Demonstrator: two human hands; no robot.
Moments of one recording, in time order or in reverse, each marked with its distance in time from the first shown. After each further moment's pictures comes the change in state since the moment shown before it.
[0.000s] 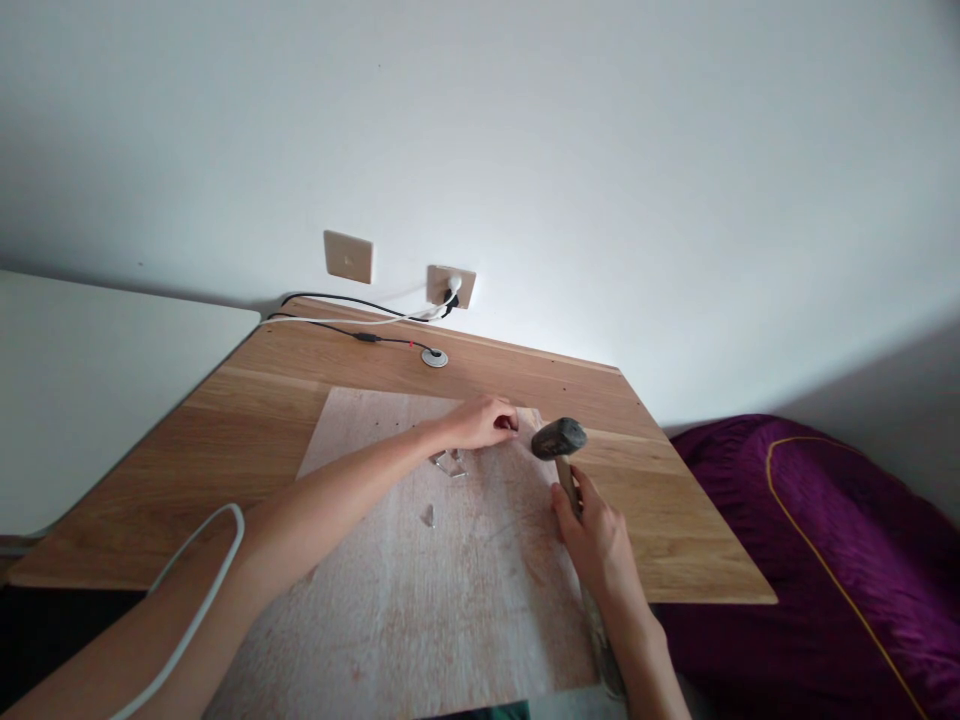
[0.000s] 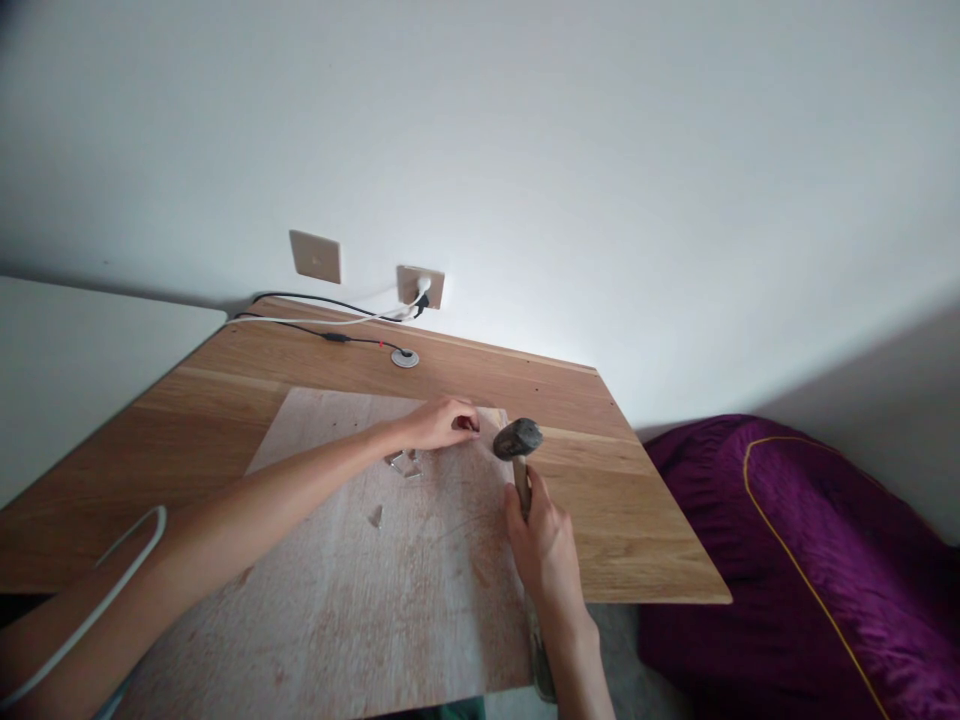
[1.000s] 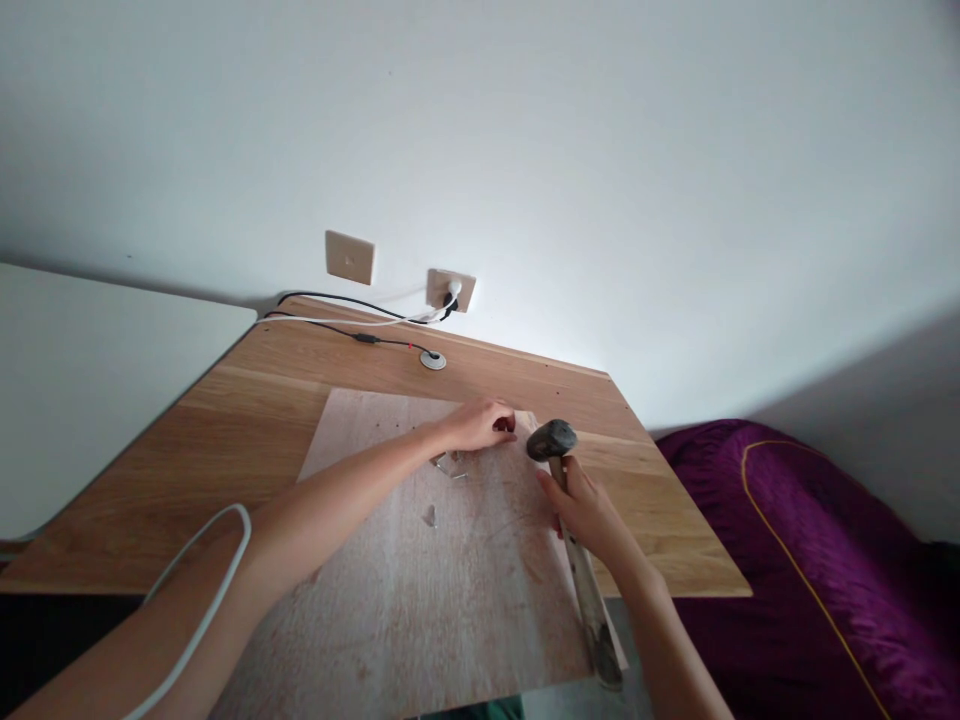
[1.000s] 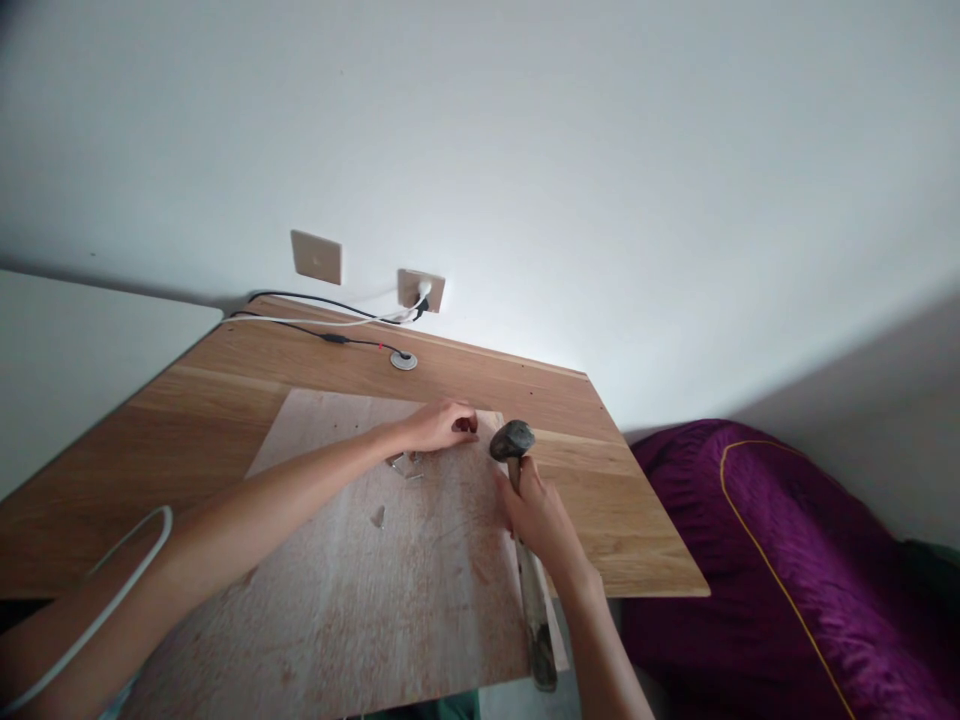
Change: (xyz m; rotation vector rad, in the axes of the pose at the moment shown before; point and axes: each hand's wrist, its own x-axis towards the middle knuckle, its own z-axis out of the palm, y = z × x) left_hand 0.000 -0.004 0.004 -0.011 0.020 -0.032; right_hand 0.034 -0.002 -0.008 -0.010 -0.254 -0.008
